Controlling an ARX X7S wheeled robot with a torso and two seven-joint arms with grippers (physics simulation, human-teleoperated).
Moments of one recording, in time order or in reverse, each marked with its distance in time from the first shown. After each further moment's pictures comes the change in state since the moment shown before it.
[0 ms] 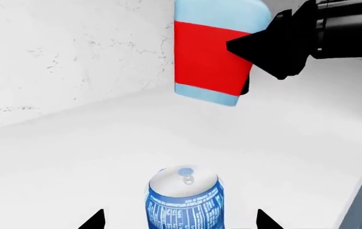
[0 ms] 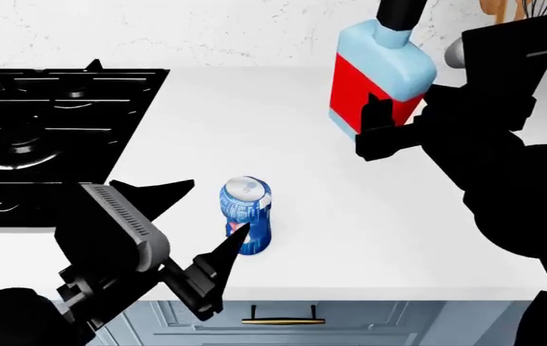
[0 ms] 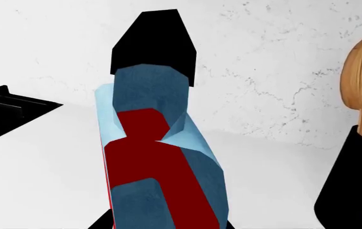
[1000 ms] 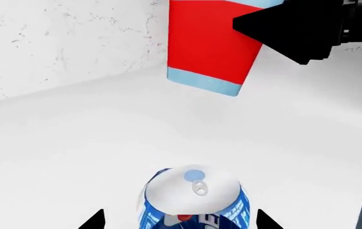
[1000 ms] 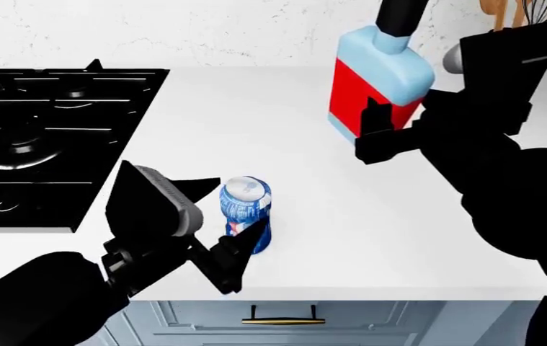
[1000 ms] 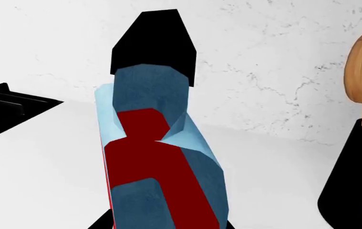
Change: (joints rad) left arm -0.107 0.026 0.197 -0.246 0.104 0.107 0.079; right arm -0.020 0.035 -0.035 0.028 0.042 -0.067 0.024
